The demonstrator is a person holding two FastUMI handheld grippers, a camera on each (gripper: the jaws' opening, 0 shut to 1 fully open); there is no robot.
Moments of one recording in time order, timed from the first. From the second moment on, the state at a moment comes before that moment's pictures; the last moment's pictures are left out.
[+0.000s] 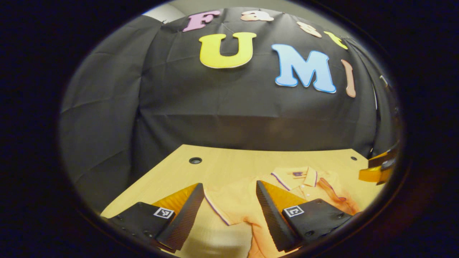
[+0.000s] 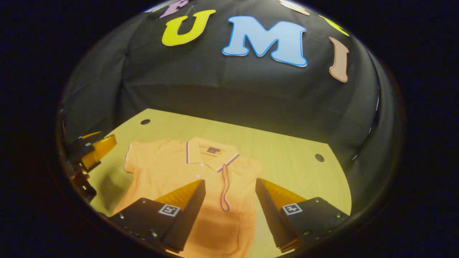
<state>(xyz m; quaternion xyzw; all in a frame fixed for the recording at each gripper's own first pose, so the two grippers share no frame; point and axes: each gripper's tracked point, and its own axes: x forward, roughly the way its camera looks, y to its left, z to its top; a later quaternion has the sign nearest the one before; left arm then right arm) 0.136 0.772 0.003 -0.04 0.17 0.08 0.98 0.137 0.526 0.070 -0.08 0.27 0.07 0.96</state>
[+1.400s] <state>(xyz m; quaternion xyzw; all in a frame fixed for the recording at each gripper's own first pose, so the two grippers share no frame) 0.225 0.784 -0.136 -0.02 0.33 0.05 0.94 -0.017 0.547 0.074 -0.01 0.31 0.06 0.95</state>
